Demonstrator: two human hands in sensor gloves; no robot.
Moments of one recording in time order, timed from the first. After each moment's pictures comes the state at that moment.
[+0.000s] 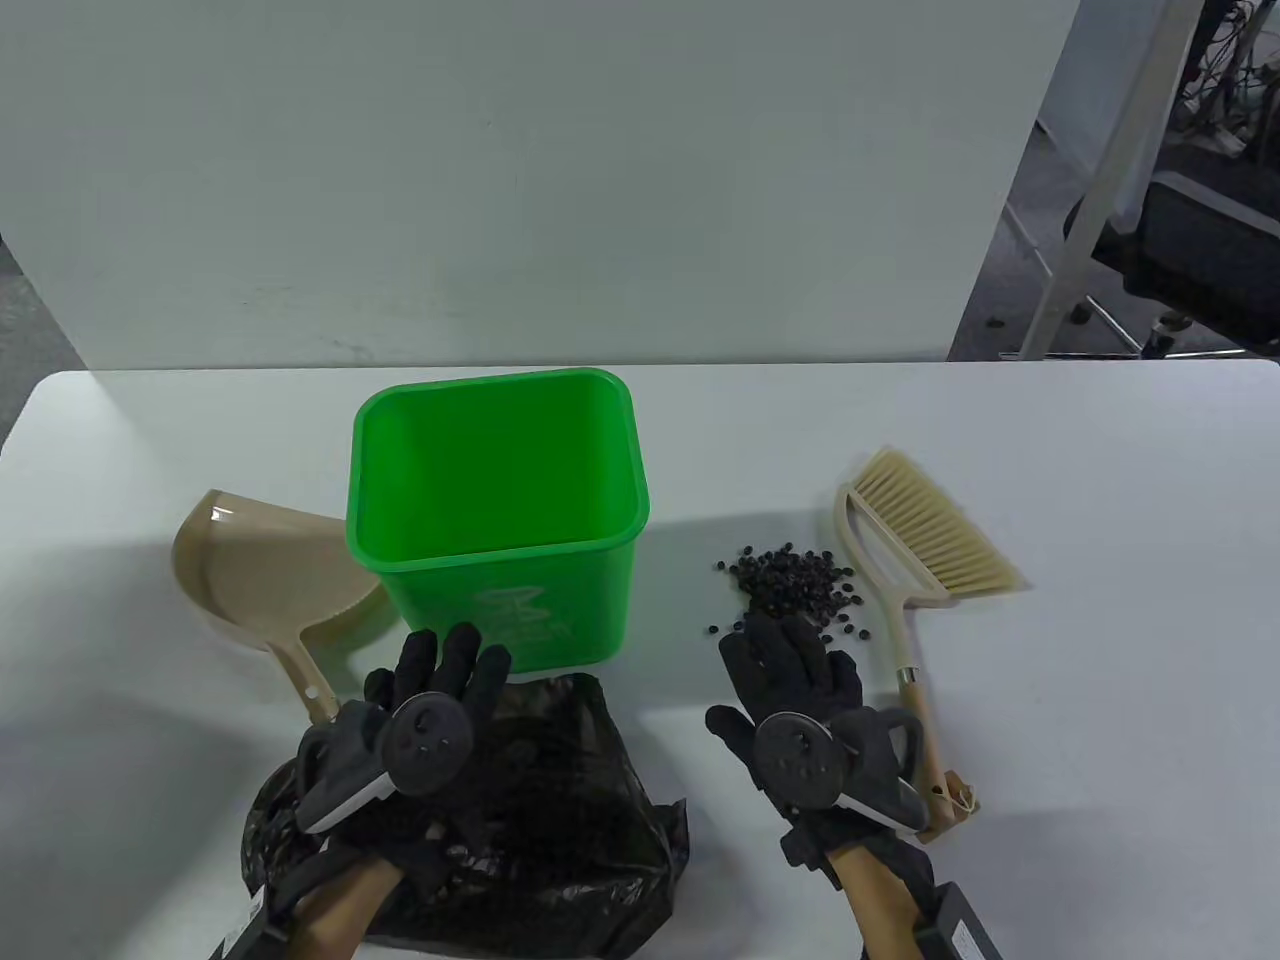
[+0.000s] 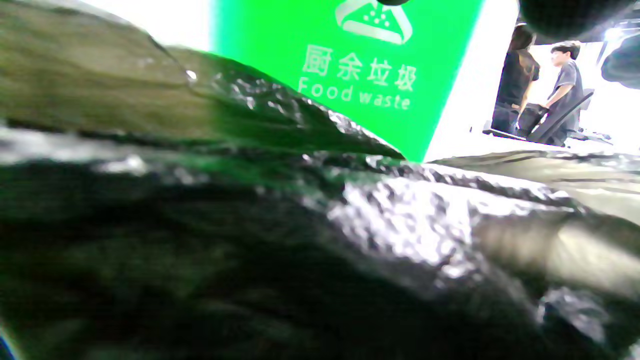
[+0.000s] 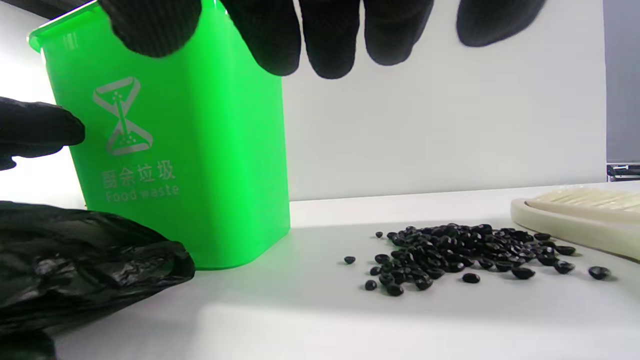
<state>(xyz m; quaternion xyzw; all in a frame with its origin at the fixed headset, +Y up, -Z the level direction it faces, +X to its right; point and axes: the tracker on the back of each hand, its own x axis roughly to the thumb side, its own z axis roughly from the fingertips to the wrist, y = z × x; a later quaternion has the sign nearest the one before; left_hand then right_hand) -0.216 -0.673 -0.295 -0.04 -0.14 0.09 0.99 0.115 -0.675 -0.297 0.19 -0.09 0.97 0.10</state>
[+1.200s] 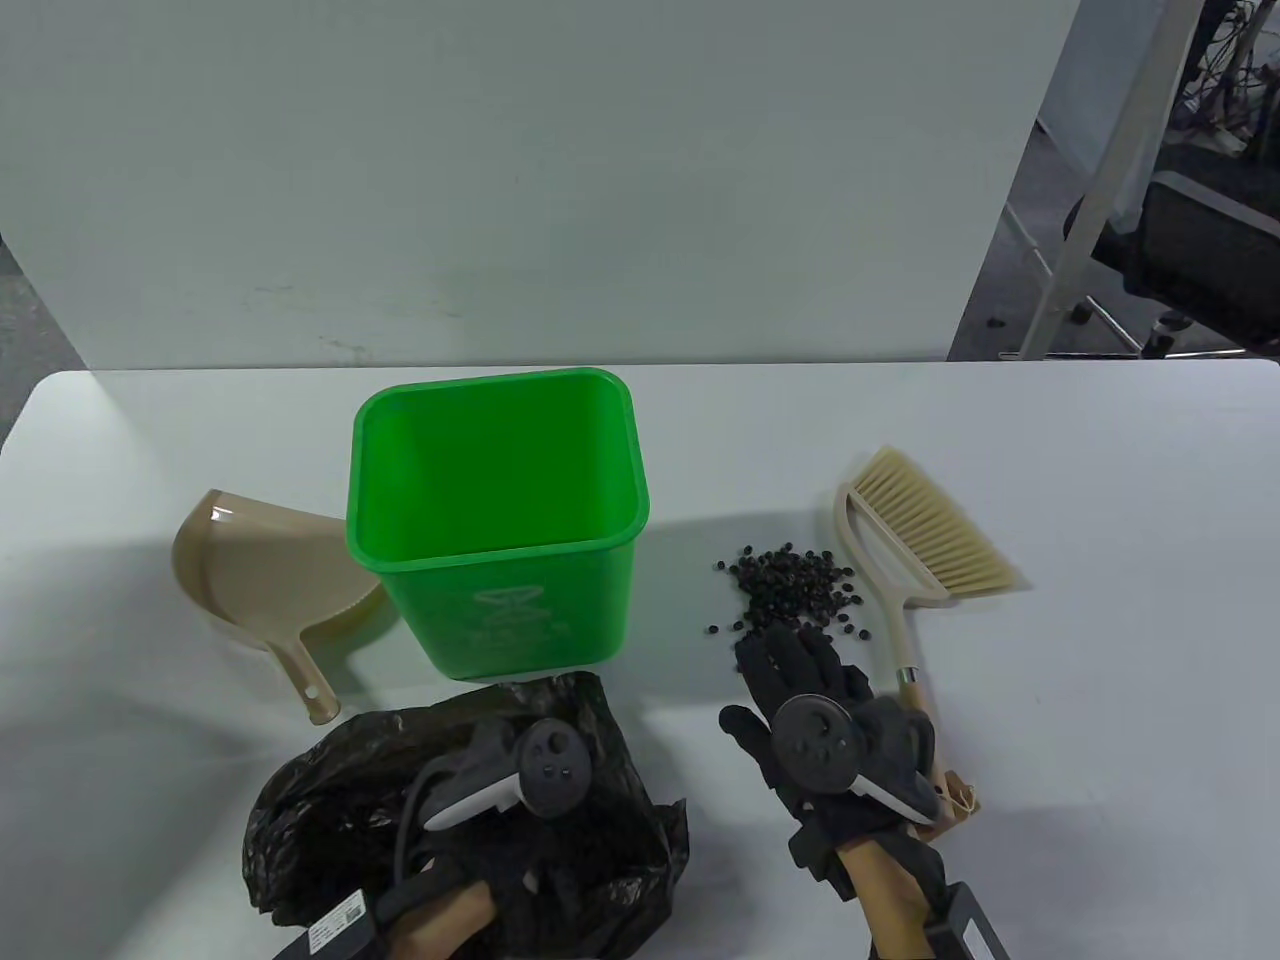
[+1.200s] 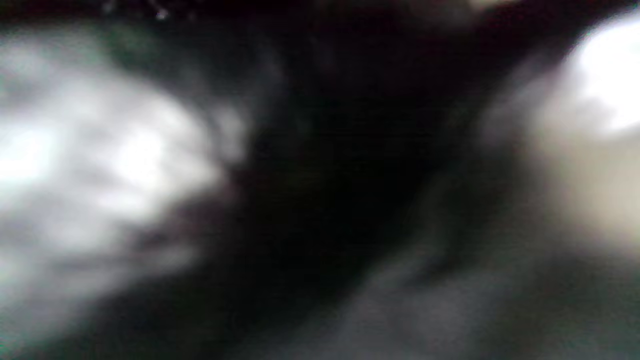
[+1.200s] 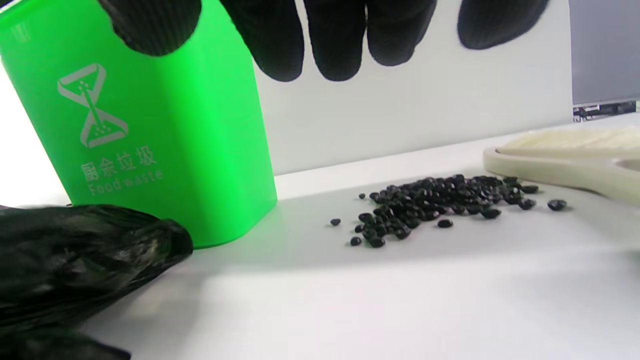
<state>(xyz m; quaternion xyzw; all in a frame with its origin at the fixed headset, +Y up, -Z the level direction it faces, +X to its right) -0.129 -0.742 -0.298 -0.31 -0.16 0.03 0.94 0.129 -0.683 -0.304 0.15 -0.02 0.98 0.14</state>
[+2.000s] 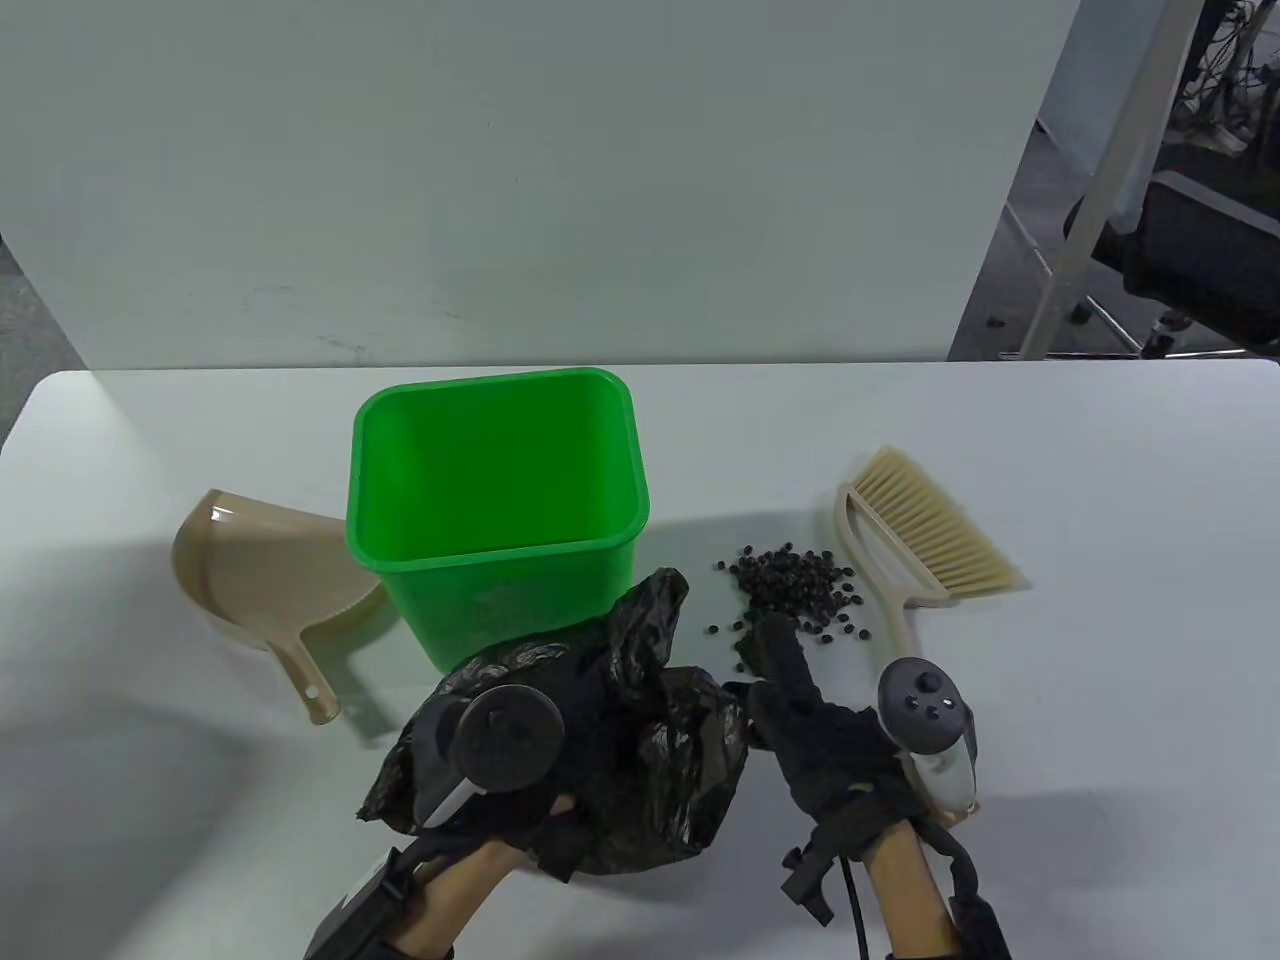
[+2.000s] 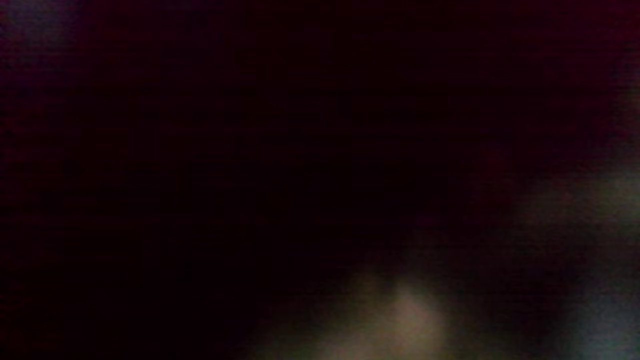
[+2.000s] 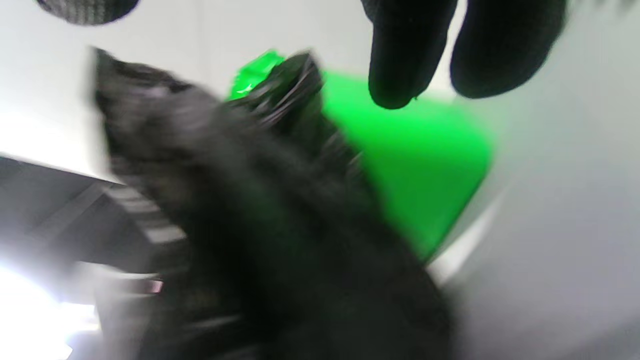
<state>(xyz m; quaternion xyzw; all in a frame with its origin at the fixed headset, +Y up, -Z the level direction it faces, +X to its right) -0.123 -0.646 -0.296 0.10 -0.22 0.32 0.92 0.141 -0.689 -0.304 0.24 0.15 0.67 0.69</state>
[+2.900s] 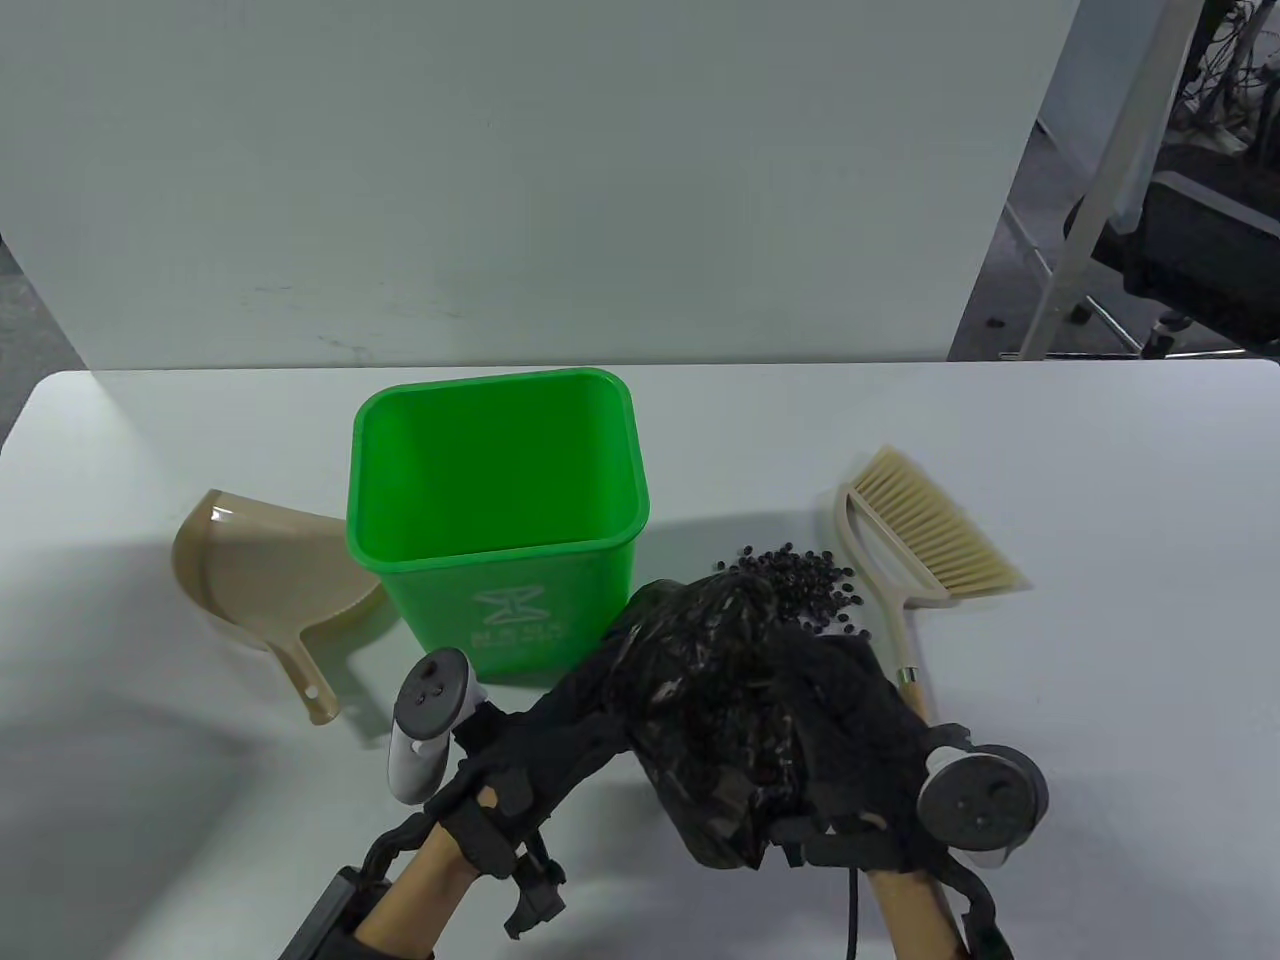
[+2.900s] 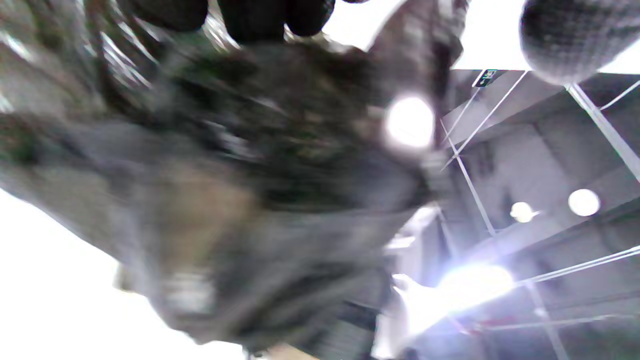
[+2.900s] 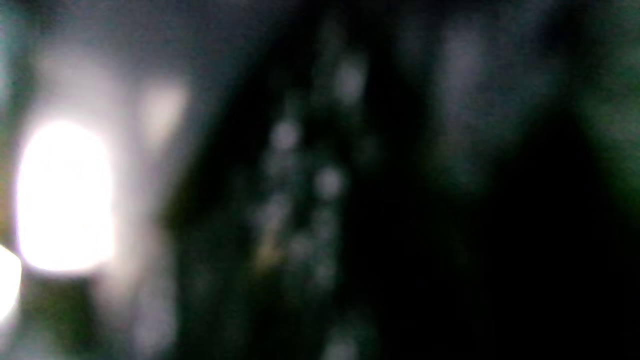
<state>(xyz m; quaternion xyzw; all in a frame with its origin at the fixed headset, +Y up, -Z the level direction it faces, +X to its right) -0.140 -0.679 -0.306 -0.20 -0.32 0.69 0.62 0.140 -0.636 -0.267 0.26 -0.27 0.83 0.41</state>
